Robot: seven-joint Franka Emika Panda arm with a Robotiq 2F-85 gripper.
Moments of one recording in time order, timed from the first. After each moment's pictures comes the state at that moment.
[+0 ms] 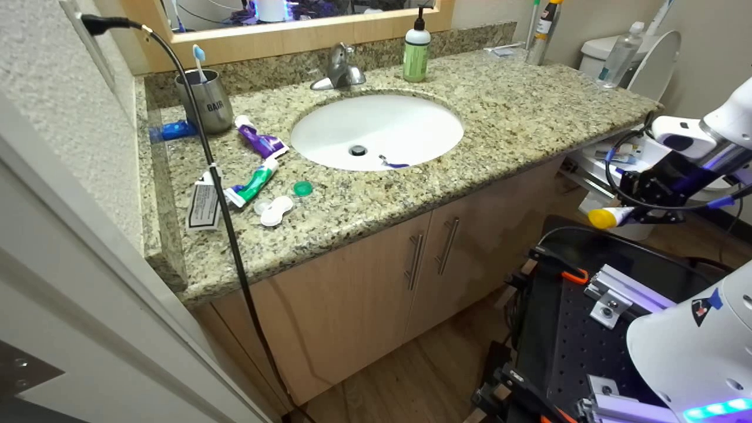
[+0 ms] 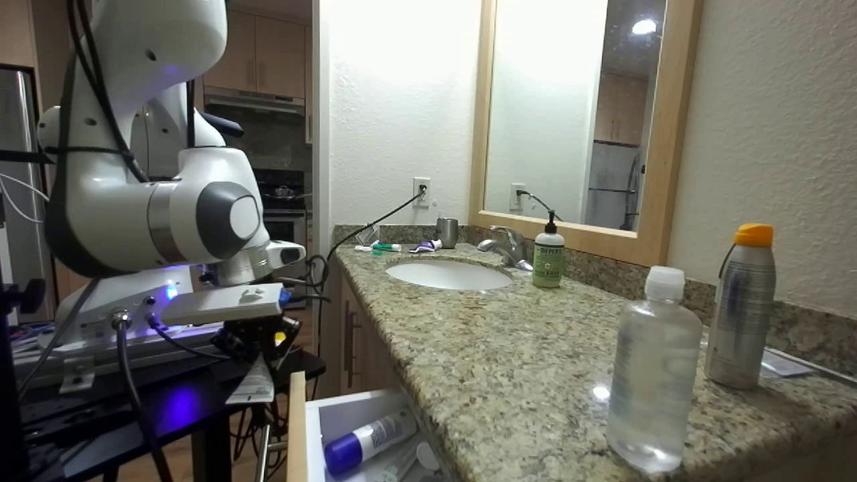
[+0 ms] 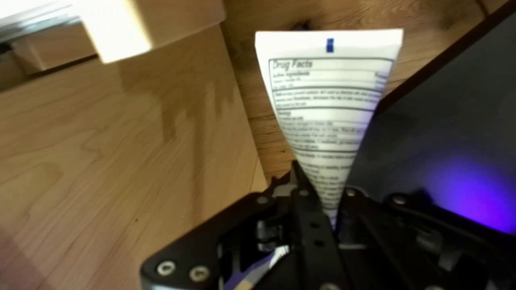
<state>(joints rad) -1.76 0.43 0.03 -2.51 -2.48 3.47 -0.02</state>
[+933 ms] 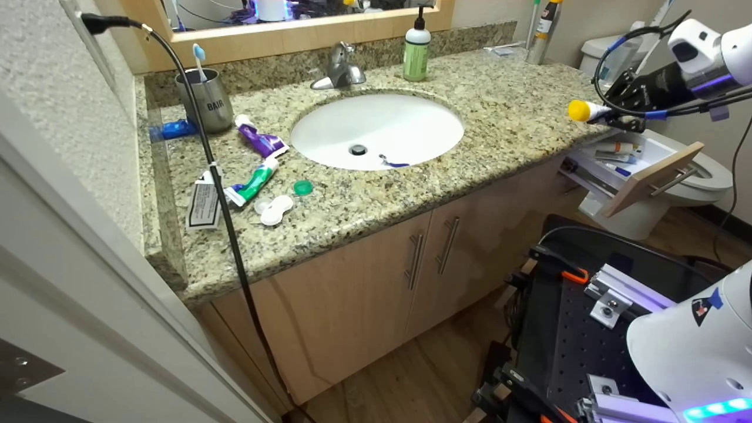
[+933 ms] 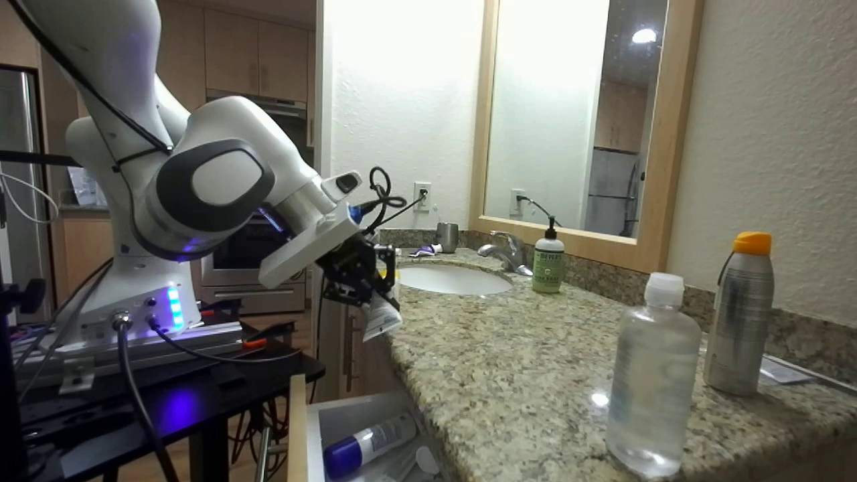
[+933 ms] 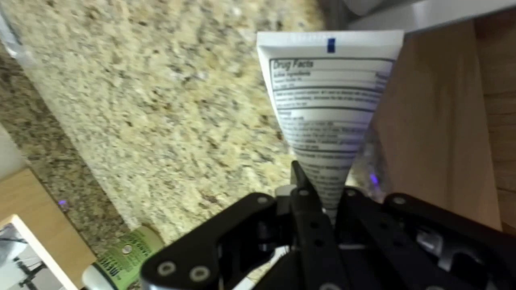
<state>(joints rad) -2.58 0.54 0.86 -2.48 -1.83 3.45 -0.63</state>
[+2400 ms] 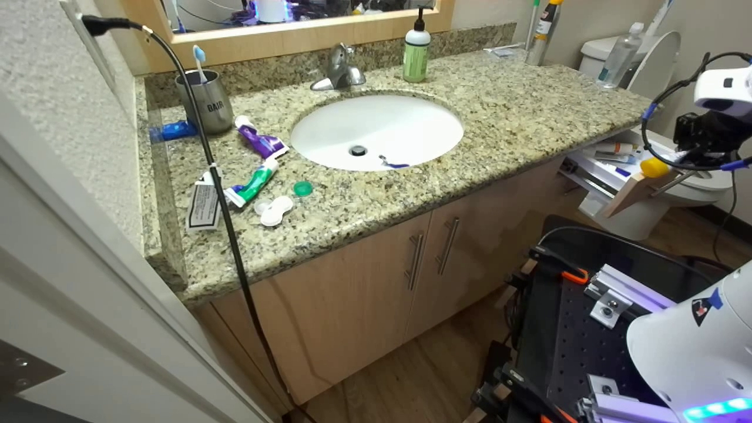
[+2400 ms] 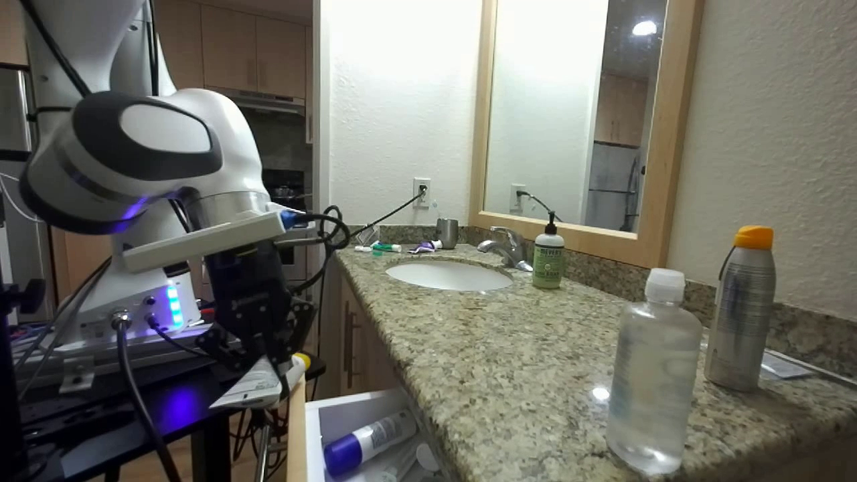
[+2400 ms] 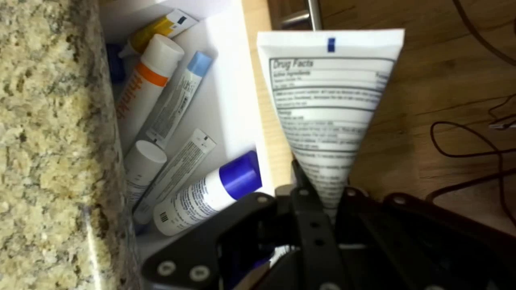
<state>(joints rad) -2.43 0.29 0.58 -2.49 -2.08 3.16 -0.64</state>
